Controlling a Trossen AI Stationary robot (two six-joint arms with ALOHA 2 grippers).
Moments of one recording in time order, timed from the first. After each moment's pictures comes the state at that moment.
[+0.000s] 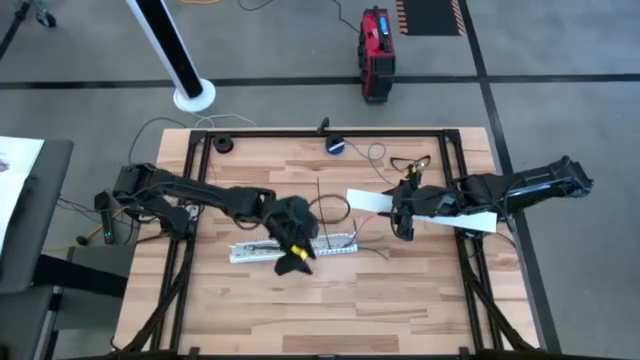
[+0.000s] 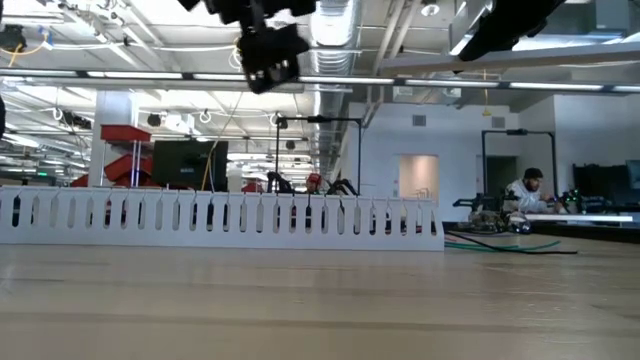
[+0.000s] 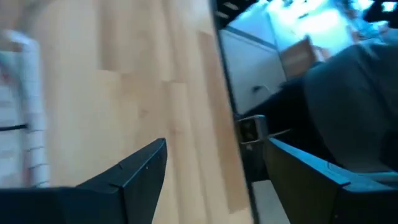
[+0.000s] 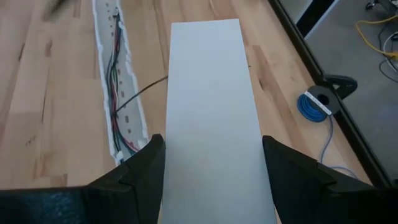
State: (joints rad) left arm -0.09 1.57 1.17 -0.36 0.48 -0.37; right arm 0.19 1.02 0.93 -0.64 0.42 0.14
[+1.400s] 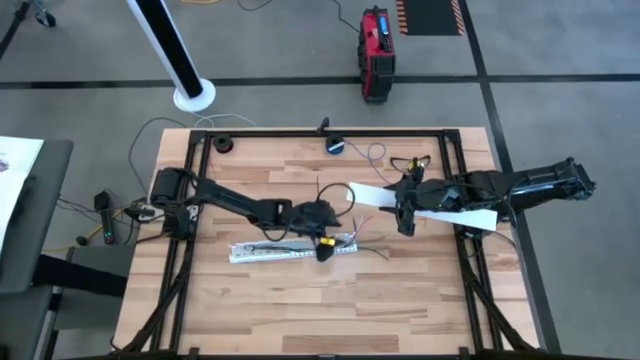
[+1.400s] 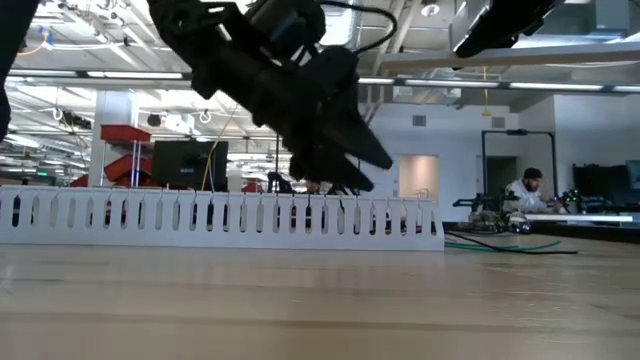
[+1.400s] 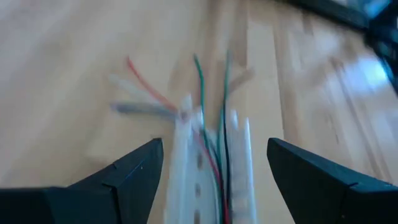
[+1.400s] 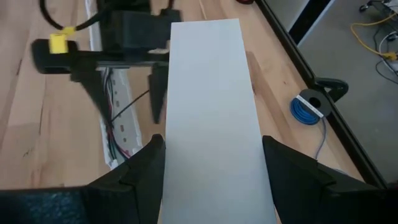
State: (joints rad) left arm -0.05 1.87 1.04 0.26 -0.03 -0.36; right arm 0.15 0.99 0.93 -0.63 0.40 0.12
